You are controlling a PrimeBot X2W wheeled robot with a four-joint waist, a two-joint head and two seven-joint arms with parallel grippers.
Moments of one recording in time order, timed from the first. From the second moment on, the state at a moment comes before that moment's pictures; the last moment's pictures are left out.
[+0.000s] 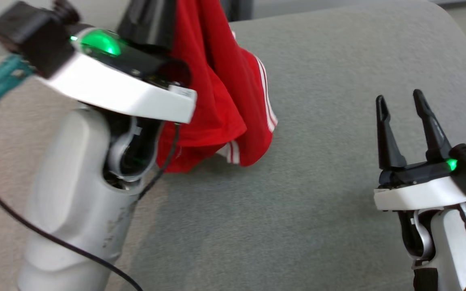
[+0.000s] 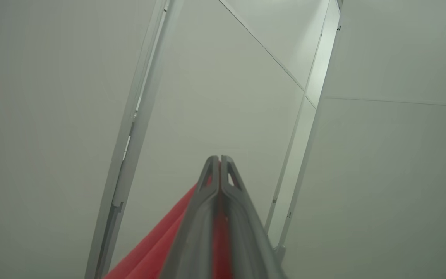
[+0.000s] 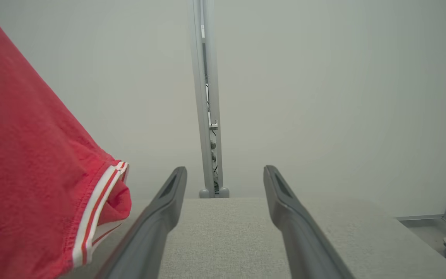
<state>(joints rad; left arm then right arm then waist) -0.75 0.10 -0.31 -0.06 -0.70 -0.01 -0.02 -0.33 -0.05 0.07 0.12 0.17 0.13 -0.26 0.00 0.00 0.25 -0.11</state>
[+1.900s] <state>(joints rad) -0.10 0.07 -0.12 0.13 -0.30 -0.11 -0.26 -0.19 -0.05 0.06 0.15 0.09 0.13 -0.26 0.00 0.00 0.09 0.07</state>
